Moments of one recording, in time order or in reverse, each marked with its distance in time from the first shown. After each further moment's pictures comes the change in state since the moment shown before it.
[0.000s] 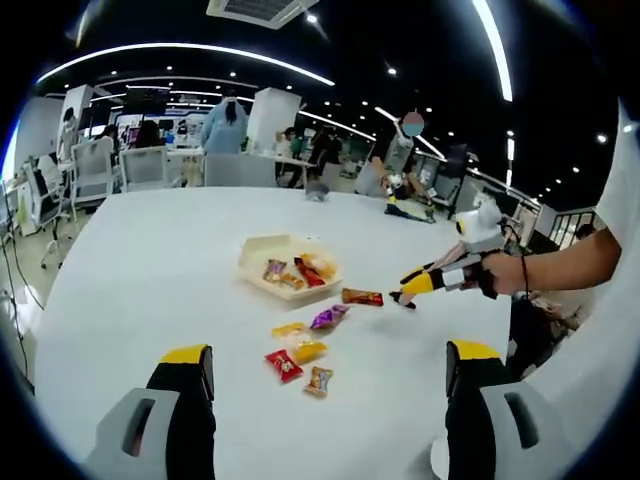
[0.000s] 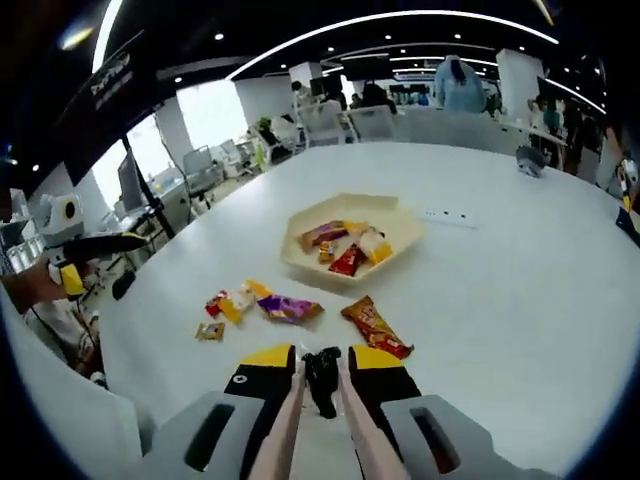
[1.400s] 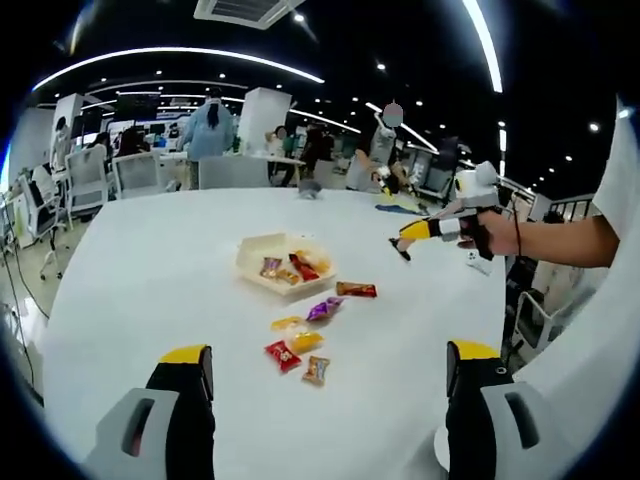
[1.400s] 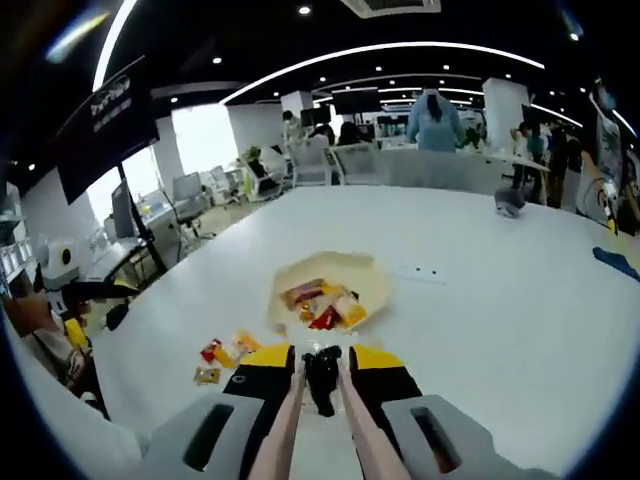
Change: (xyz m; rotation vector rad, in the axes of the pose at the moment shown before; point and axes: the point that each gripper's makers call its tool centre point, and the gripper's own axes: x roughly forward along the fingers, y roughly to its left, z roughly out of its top) left arm -0.017 -0.004 -0.004 0.041 0.010 -0.015; right arm -0.023 -0.022 0.082 -0.010 -0.143 -0.060
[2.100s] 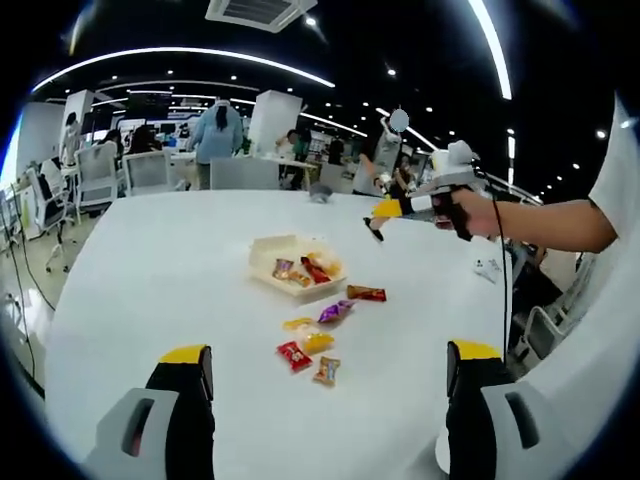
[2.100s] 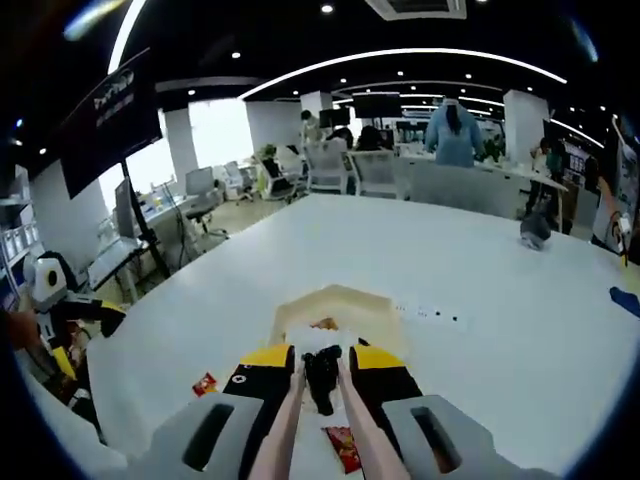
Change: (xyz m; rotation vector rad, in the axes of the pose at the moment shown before) left arm -0.004 0.015 0.001 -0.031 -0.018 0.035; right arm 0.063 0.007 0.048 -0.078 0.006 0.048
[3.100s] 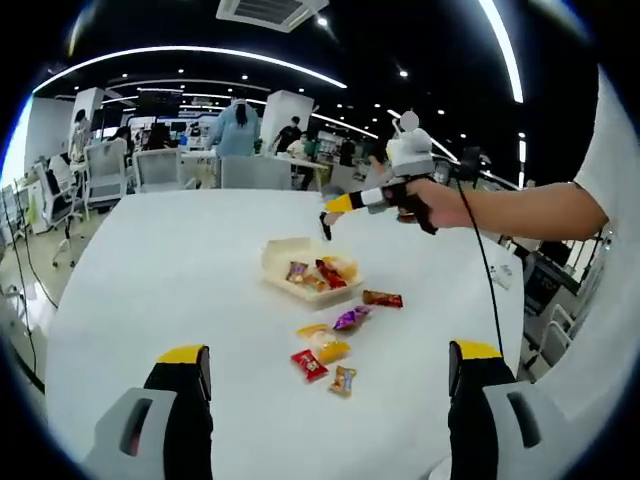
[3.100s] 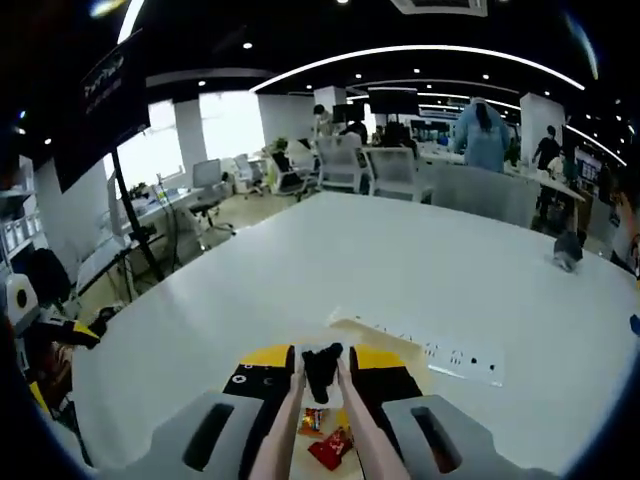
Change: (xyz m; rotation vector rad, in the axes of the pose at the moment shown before) left arm 0.015 0.016 0.003 -0.017 -0.001 0.048; right arm 0.103 0.003 0.030 -0.037 0.021 0.038
